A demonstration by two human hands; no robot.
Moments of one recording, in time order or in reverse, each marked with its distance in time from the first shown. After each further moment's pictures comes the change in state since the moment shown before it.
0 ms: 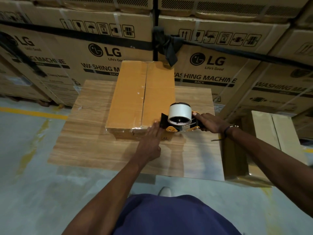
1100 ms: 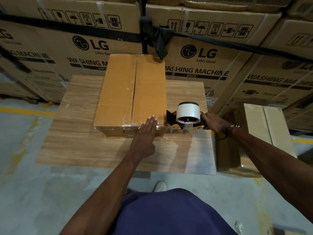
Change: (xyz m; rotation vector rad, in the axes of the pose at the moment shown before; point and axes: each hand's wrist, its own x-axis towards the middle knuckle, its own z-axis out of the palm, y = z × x) left_hand 0.012 0.013 0.006 0.025 -0.069 -0.005; right_hand -0.020 0.046 -0.003 0.096 -0.005 0.183
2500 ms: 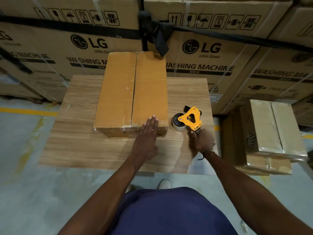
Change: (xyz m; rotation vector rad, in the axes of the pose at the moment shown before) left_hand 0.005 -0.002 0.014 -0.016 0.049 -0.005; right_hand 0.034 0.045 0.149 -0.016 0.393 0.327
